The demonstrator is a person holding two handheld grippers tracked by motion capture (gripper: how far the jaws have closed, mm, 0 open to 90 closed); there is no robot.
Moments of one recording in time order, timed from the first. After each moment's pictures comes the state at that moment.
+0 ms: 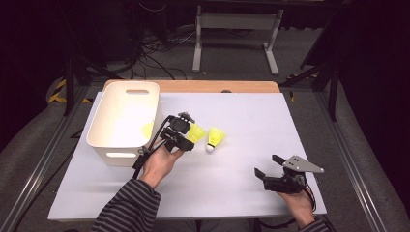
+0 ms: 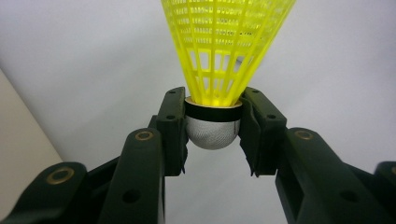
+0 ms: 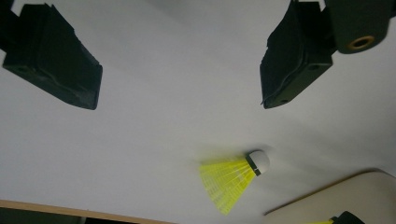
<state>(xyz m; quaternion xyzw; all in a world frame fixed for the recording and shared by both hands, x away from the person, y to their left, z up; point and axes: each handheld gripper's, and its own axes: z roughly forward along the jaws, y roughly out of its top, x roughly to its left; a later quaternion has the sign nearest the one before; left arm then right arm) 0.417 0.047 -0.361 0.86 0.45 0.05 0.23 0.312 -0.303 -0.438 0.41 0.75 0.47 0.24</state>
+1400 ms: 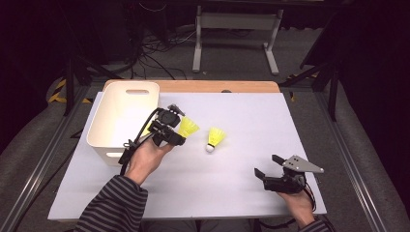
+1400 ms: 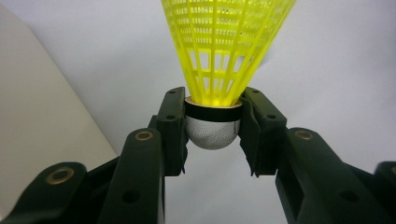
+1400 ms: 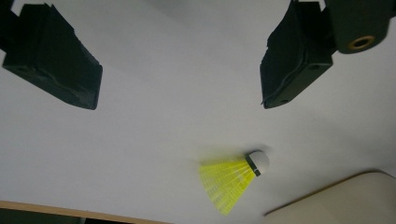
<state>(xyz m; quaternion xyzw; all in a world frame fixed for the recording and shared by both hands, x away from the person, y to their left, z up) 0.415 0.073 -0.328 0.87 0.44 0.06 0.23 0.312 -0.303 -0.438 0.41 0.75 0.47 0.24</state>
